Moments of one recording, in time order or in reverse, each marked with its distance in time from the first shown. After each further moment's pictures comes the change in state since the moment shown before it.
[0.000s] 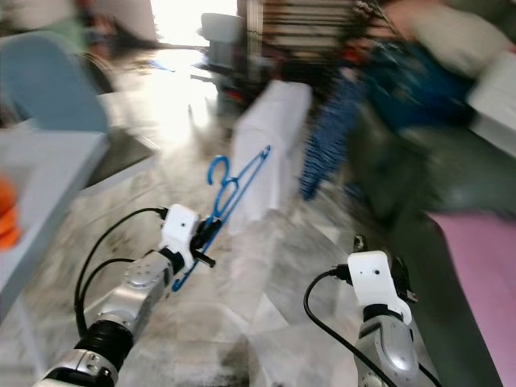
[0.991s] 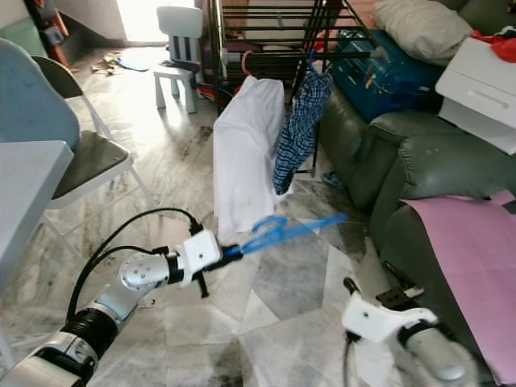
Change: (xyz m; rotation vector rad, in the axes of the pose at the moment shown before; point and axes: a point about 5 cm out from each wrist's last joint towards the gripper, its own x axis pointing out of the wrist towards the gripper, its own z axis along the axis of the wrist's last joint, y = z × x) left arm -0.012 -0.006 -0.003 0.519 0.044 -0.558; right arm -0.005 -0.044 0.010 -0.919 0.244 0.522
